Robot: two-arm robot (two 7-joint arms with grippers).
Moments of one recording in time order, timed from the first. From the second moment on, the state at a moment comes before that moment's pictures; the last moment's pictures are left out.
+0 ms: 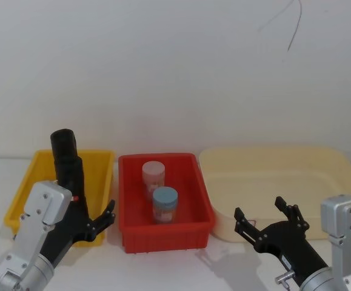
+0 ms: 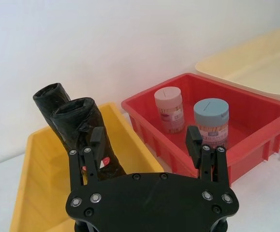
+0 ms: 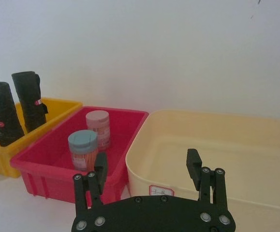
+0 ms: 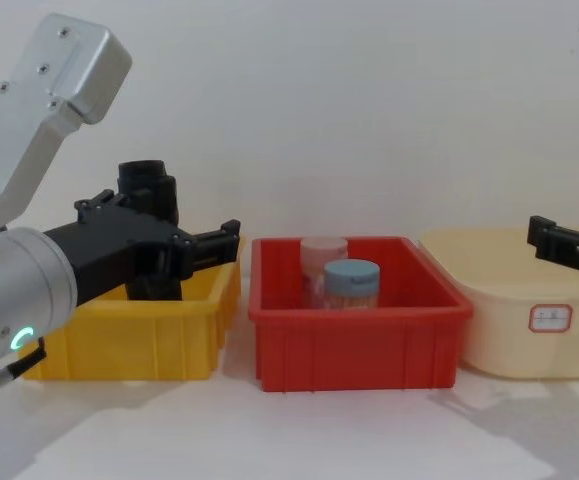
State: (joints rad) left arm -0.24 0.38 0.45 -1.63 -0.20 0.01 -0.01; right arm -0.01 0.34 -0.23 -1.77 0.29 0.03 0.07
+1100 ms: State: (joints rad) left arm -0.20 0.38 0.44 -1.66 -0.19 0.02 0.02; right arm -0.01 0.34 -0.23 -1.77 0.29 0.03 0.07
